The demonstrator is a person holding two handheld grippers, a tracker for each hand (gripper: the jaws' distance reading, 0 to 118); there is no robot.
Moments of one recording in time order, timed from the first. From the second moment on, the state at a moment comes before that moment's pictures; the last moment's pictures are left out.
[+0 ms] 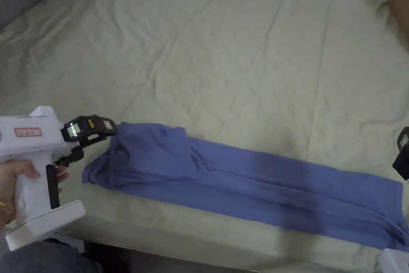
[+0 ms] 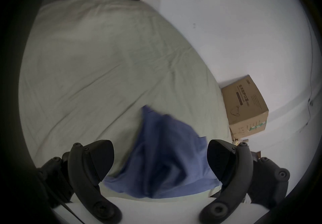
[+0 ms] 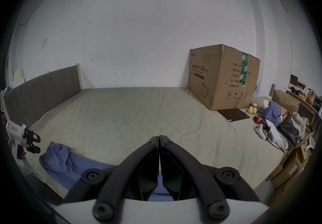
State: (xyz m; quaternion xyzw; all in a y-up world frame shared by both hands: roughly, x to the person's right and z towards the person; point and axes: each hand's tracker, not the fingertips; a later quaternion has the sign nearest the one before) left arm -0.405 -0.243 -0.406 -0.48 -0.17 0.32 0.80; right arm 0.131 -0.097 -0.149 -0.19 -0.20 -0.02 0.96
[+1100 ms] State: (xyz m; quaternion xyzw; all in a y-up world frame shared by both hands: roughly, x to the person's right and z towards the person) left arm -0.207 -0.117 -0.323 -0.36 -0.21 -0.14 0.90; right arm 0.133 -0.103 -0.123 -0.20 -0.20 -0.04 0.96
